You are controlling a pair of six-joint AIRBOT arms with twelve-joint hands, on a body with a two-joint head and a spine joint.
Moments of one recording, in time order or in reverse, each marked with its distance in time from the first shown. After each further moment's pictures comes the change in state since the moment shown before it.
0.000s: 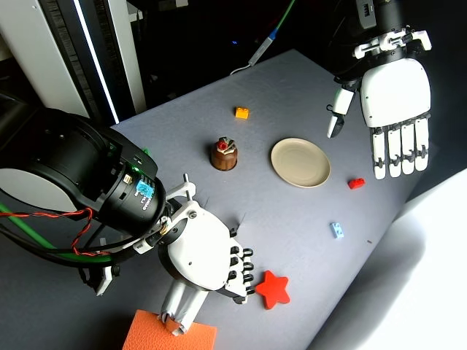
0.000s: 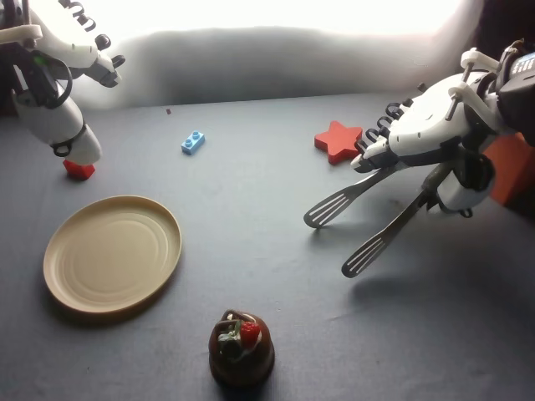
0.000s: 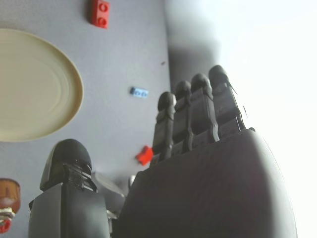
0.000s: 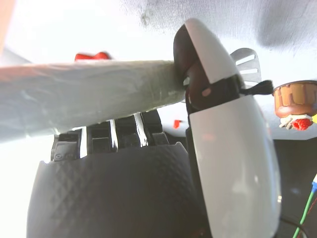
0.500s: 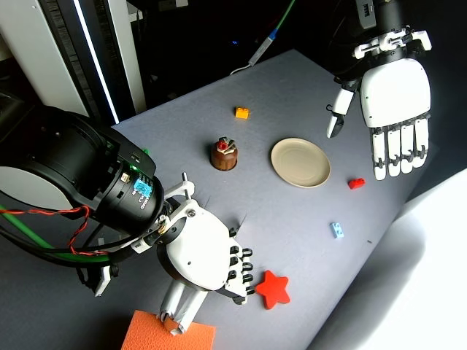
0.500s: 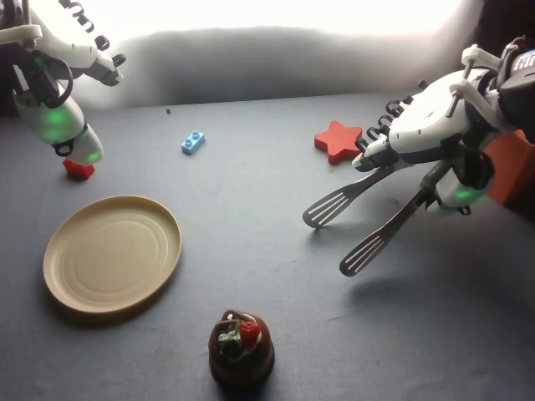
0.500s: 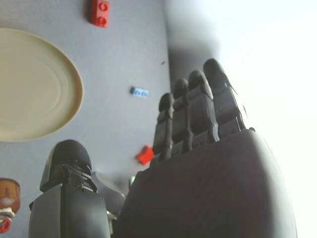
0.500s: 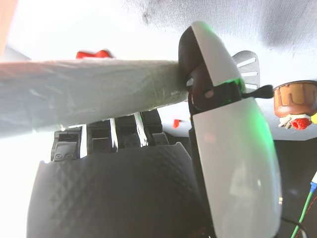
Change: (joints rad) left arm 0.000 0.000 0.000 0.000 0.000 0.000; right arm 0.005 0.002 0.000 0.001 -0.001 -0.002
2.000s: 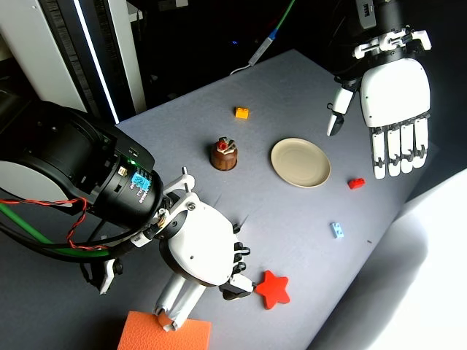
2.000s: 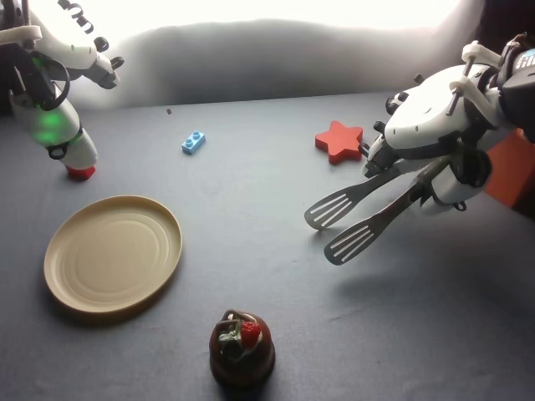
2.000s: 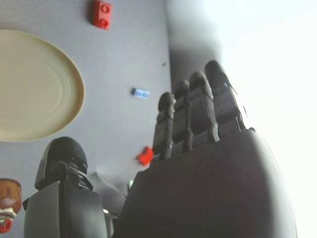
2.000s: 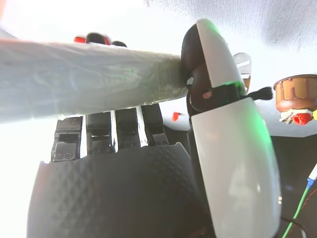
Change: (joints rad) left arm 0.000 0.000 0.000 0.000 0.007 0.000; right arm -0.001 0.015 -0.024 0.000 0.039 -0.005
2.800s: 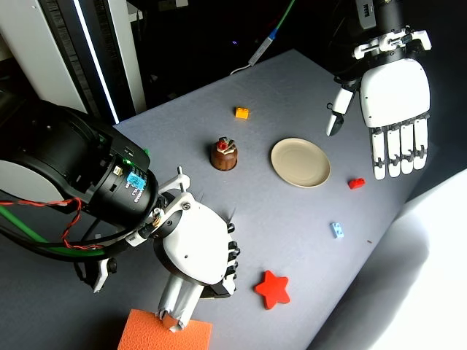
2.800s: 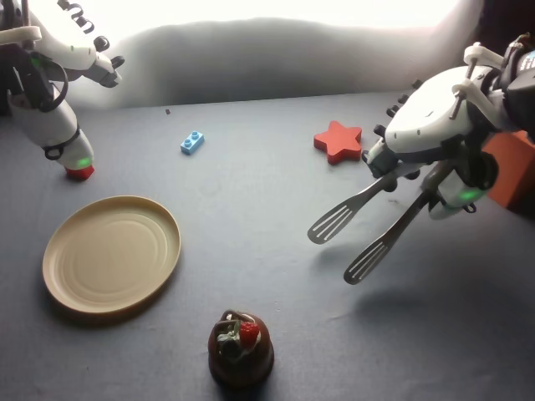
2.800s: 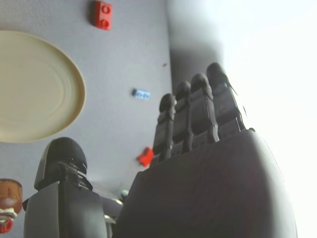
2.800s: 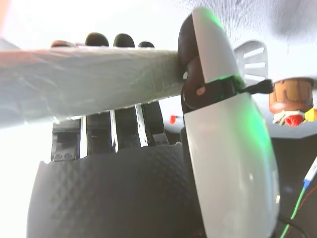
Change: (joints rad) left arm 0.000 0.000 0.000 0.001 0.004 0.003; right arm 0.016 0.021 -0.042 -0.004 -0.008 -0.010
